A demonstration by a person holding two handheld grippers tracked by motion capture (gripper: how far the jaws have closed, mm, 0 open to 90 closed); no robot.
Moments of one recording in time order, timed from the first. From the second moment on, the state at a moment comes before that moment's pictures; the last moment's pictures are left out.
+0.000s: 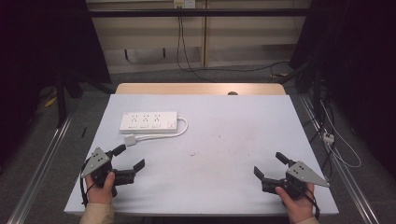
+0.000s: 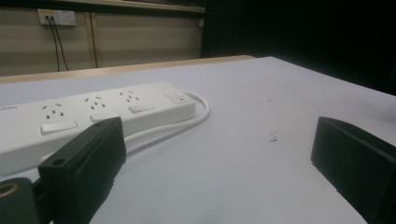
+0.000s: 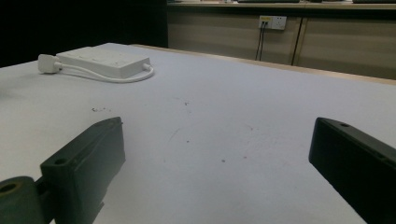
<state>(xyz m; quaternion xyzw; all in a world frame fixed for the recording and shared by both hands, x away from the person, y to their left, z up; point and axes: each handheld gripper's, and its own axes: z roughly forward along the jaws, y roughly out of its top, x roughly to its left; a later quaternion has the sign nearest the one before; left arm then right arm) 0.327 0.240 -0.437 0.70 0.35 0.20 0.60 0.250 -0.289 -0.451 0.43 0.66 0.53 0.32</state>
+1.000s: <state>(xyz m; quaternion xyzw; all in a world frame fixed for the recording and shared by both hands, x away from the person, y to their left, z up) 0.352 0.210 -0.431 0.71 0.34 0.18 0.59 0.248 -0.290 -0.450 0.43 0.66 0.53 0.32</state>
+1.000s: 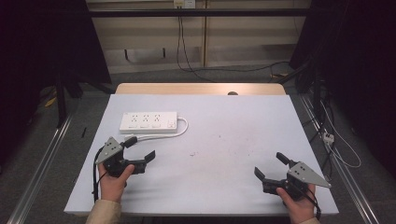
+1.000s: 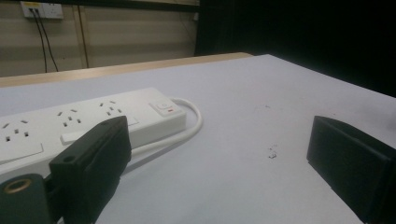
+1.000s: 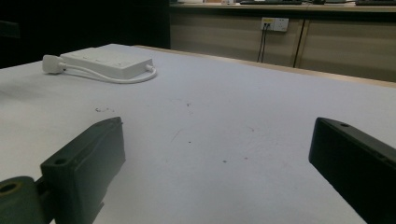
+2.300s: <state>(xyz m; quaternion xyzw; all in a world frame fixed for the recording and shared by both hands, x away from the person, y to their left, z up) 0.389 0.180 -0.431 0.72 0.34 0.18 0.57 0.247 -0.290 -0.449 0.42 0.66 0.53 0.32</state>
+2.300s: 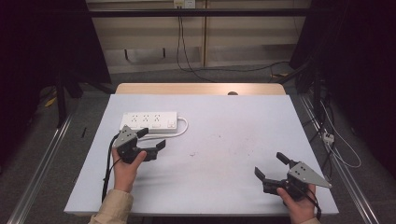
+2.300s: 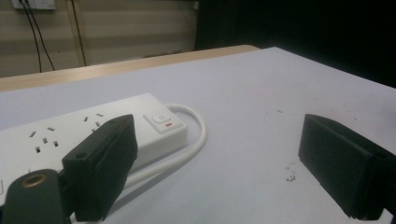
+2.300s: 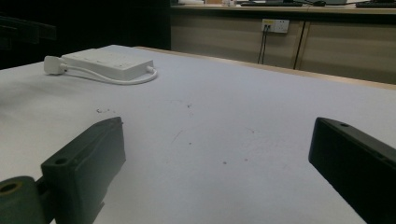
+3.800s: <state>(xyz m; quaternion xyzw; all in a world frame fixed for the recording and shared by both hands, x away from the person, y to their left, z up) 0.428 0.147 -0.435 0.74 0.35 0.16 0.55 0.246 -0.291 -0.448 0.42 0.66 0.54 0.32</state>
